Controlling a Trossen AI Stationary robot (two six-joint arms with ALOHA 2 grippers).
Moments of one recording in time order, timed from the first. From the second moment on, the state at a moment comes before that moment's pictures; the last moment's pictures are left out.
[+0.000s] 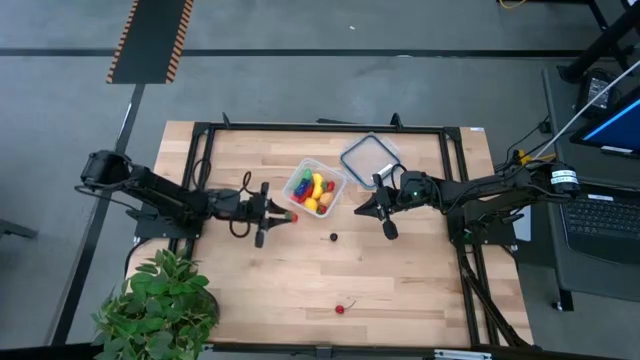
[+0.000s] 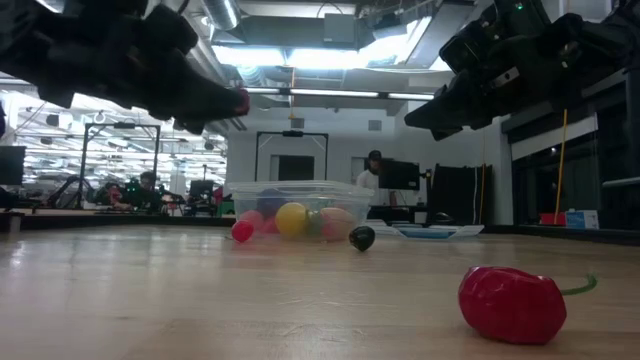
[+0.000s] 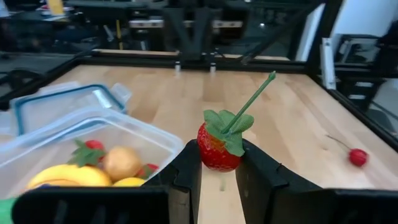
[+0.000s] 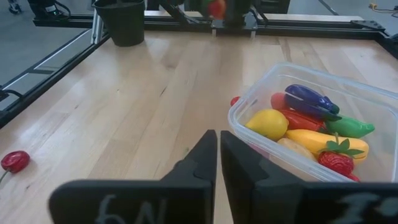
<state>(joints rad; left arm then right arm) -0.09 1.22 0.23 0.82 -0.11 -0.07 -0.11 1.25 0.40 0.52 -0.27 -0.07</state>
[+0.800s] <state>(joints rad) 0.27 1.59 0.73 0.33 0.25 0.10 -0.11 1.25 0.40 0.51 -0.26 -0.08</state>
